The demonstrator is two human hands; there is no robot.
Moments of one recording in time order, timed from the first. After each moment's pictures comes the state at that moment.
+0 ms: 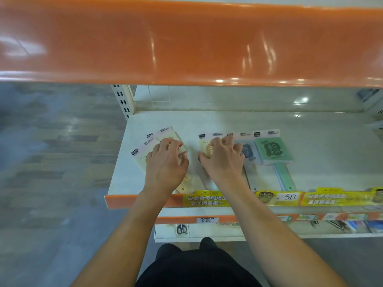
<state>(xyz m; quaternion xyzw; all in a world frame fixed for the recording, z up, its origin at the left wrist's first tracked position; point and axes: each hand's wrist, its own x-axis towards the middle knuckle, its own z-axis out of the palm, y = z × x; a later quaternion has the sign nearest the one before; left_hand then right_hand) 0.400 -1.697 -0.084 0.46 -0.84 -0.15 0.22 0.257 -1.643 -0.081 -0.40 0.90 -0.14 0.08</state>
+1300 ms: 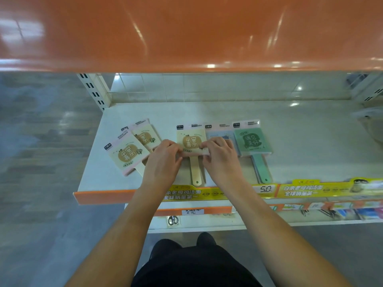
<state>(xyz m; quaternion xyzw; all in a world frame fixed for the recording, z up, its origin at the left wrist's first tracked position) 0.346 -1.672 -0.090 0.44 -0.86 -0.20 0.16 0.199 -1.592 -0.094 -0.52 0.82 -0.22 0.11</state>
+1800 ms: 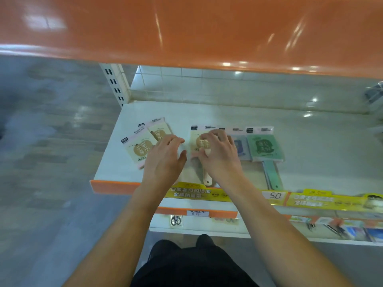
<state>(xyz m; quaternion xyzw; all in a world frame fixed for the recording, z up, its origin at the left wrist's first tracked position) 0.368 -1.673 -0.087 0.44 -0.85 -0.14 0.24 0.222 -1.611 -0.068 -0.53 0.81 -0.23 0.13</state>
